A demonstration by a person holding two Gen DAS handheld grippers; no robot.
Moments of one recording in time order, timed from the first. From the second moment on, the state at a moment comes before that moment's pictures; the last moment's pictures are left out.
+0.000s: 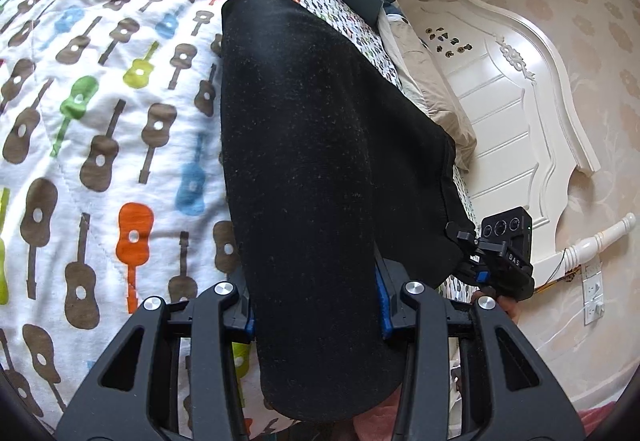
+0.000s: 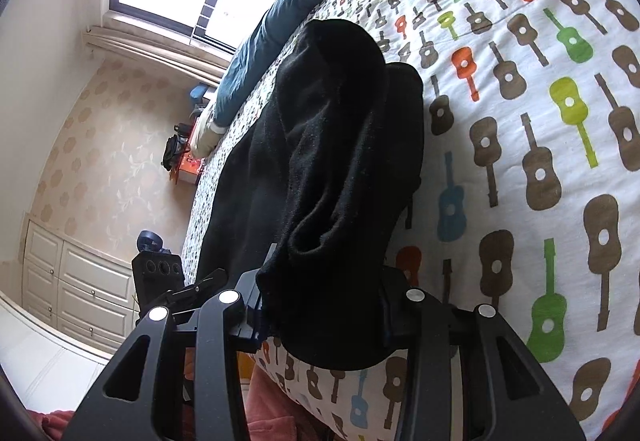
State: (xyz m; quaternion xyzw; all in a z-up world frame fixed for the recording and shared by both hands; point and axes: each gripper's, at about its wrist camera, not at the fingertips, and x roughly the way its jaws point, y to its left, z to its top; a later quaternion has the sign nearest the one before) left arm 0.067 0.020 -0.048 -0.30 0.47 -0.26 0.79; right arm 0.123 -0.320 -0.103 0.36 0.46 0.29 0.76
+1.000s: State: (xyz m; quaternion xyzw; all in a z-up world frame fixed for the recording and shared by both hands) left arm 0.049 0.033 -0.045 -0.32 0.43 -0.30 0.79; right arm 0.094 -0.357 -0.109 0.37 0.47 0.29 0.75
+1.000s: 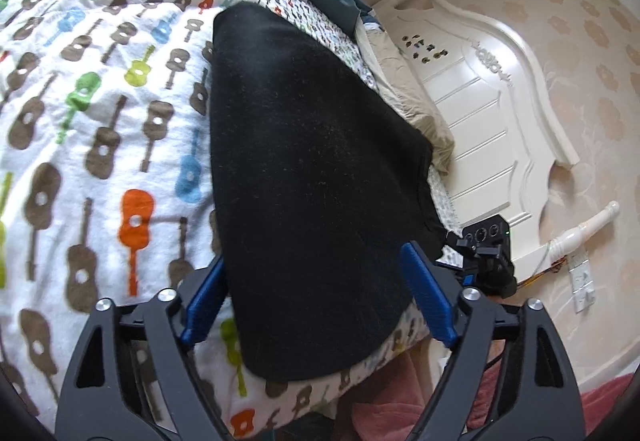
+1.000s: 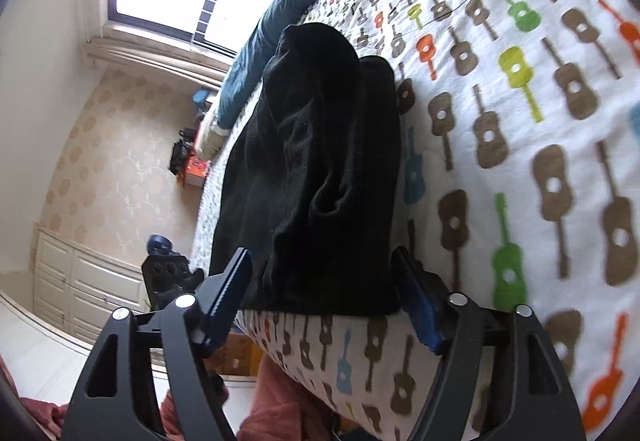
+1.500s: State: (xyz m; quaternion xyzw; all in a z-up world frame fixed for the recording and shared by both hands) left arm 0.159 0.059 -0.051 -0.31 0.44 -0.30 0.79; right arm 0.198 -0.383 -0.097 0.37 0.46 0.28 0.76
